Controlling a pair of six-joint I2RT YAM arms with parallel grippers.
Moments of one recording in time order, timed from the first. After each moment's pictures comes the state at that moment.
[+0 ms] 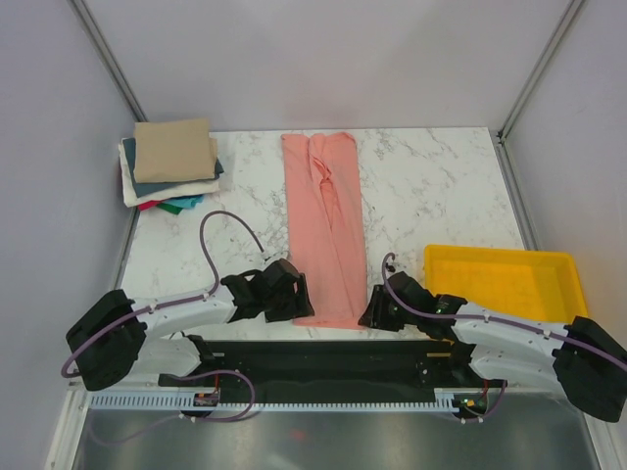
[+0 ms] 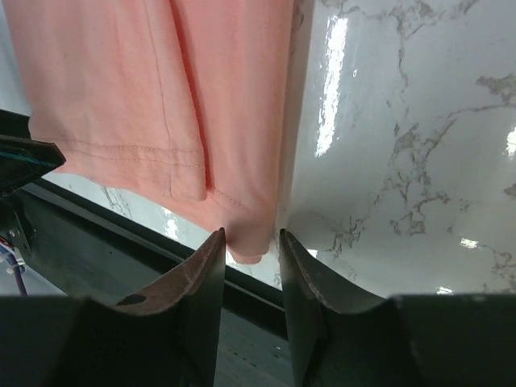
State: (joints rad) left arm -0.93 1.22 0.54 -0.33 -0.05 -1.01; right arm 0.90 1.00 0.31 -0.19 -0.03 1.01
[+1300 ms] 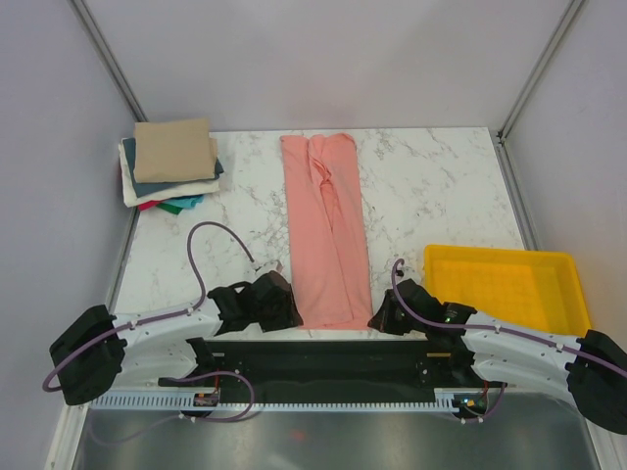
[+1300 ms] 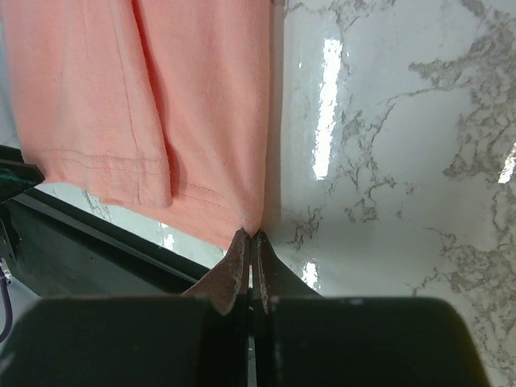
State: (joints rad) left arm -0.97 1.08 0.43 -0.35 -0.07 -1.06; right arm 0.92 0.90 0.24 -0.18 0.03 1.01
